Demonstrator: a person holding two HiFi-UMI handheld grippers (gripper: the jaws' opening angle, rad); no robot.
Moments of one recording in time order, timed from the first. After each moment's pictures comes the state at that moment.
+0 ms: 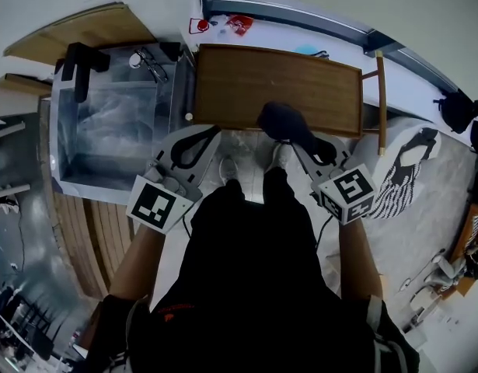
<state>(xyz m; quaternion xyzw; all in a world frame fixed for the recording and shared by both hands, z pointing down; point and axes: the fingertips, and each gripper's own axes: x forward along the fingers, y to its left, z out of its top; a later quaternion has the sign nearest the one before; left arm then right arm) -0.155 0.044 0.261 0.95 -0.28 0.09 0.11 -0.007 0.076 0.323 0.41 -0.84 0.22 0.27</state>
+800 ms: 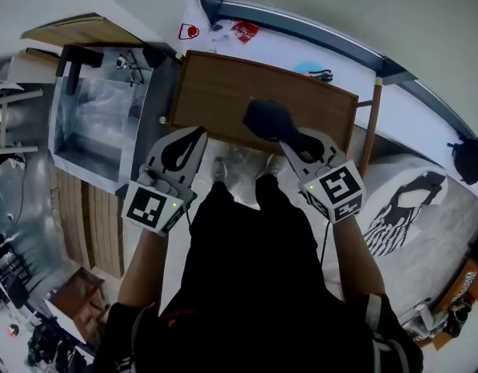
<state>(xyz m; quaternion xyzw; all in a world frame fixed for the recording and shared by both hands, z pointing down) -0.036 0.012 0.270 0.89 -0.42 0.12 0.14 0.104 0.012 0.332 0.30 -0.90 0.19 0.24</state>
